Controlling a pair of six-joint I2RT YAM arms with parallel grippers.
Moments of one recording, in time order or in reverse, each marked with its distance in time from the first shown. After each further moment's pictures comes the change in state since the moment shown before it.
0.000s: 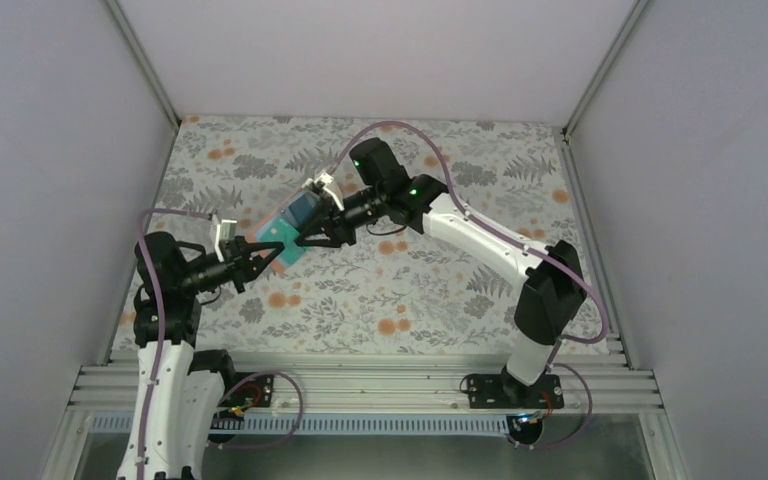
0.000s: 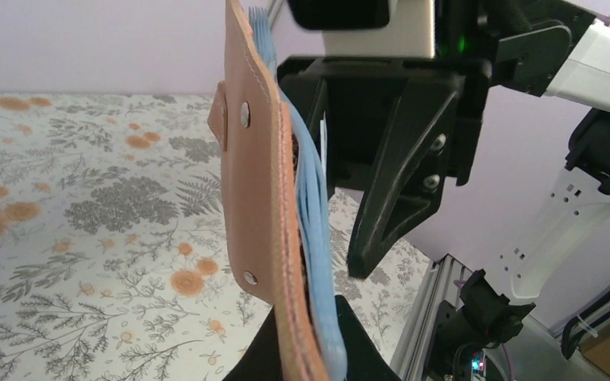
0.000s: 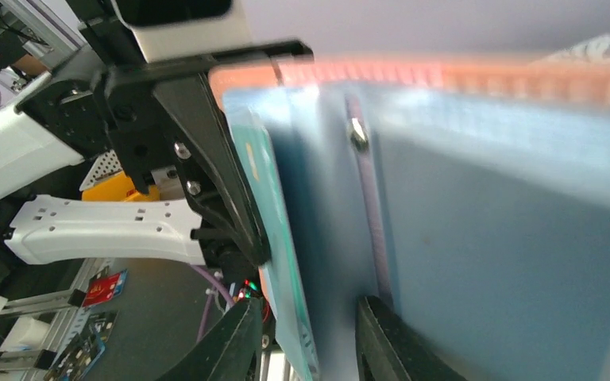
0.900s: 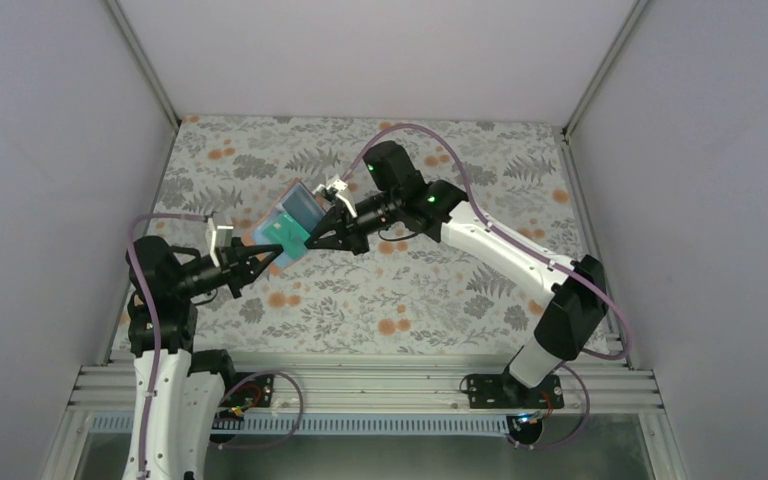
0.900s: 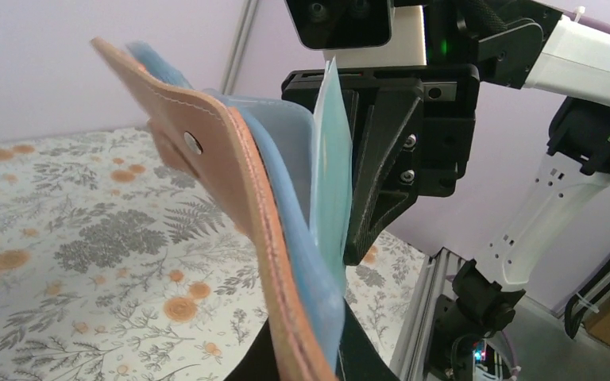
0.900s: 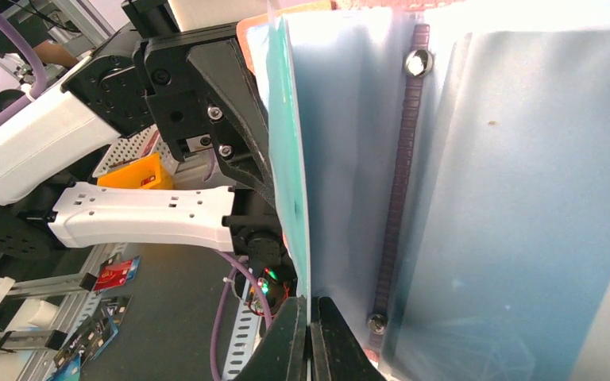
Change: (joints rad) left arm 0.006 -0.048 0.043 -0.010 0.048 0.041; right arm 0.007 -0.129 -0.088 -0.023 -0.004 -0.036
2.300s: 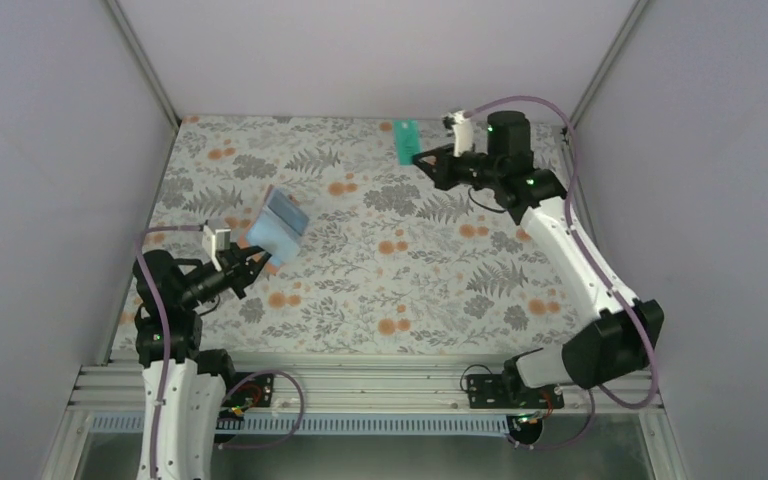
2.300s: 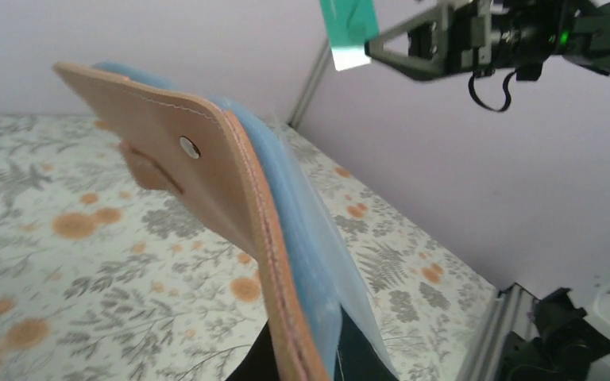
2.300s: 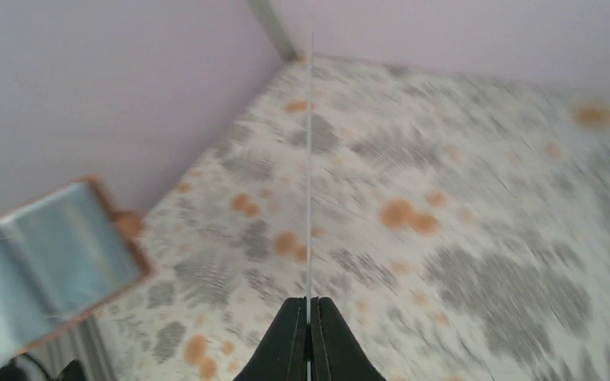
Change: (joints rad) left arm 0.029 -0.073 -0.091 -0.005 -0.155 -0.029; right arm -0.448 -0.243 -0.104 0.021 0.344 0.193
